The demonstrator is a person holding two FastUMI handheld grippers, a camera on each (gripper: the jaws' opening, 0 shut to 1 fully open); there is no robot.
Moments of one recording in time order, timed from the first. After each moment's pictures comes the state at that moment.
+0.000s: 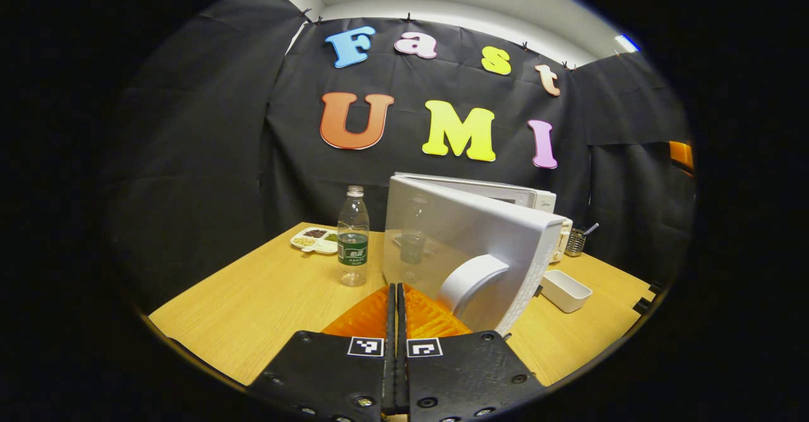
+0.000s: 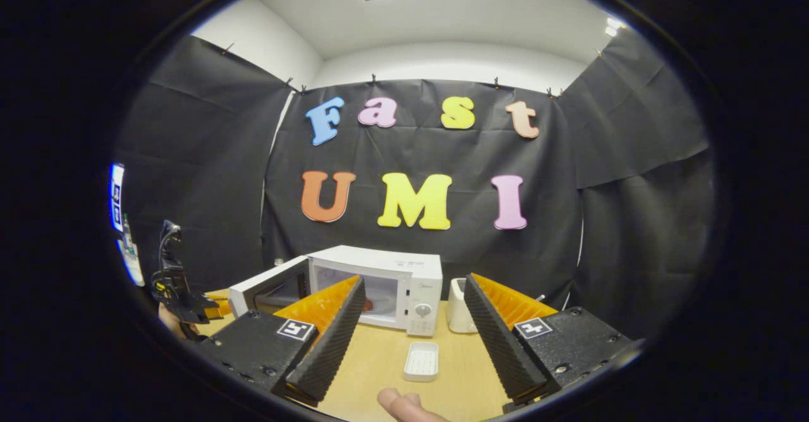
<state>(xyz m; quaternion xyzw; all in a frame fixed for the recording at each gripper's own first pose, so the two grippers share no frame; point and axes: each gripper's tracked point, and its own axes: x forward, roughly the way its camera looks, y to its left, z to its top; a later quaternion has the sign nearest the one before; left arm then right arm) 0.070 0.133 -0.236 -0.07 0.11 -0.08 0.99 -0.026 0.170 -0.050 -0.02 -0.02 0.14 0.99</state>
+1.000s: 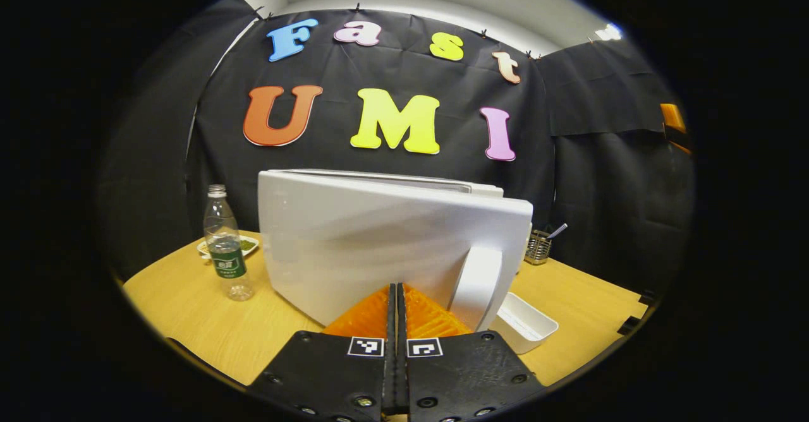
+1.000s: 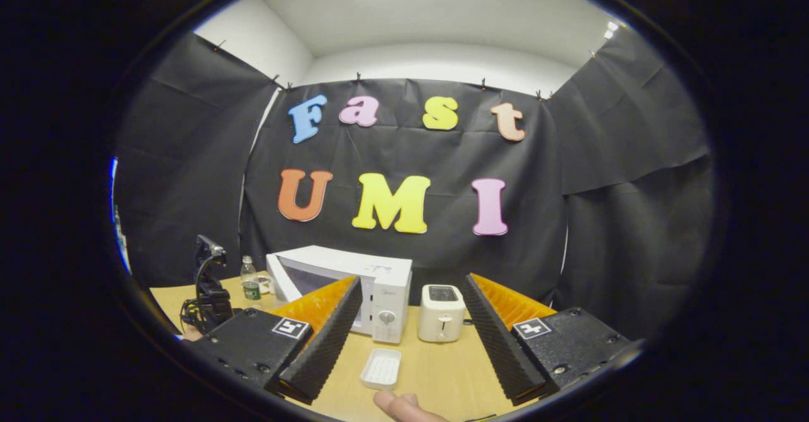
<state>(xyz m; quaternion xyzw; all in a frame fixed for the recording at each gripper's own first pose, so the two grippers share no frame) 0.154 -0.045 -0.234 -0.06 0.09 -0.16 0.98 0.031 0.104 -0.043 -0.03 -0.02 0.11 0.99</state>
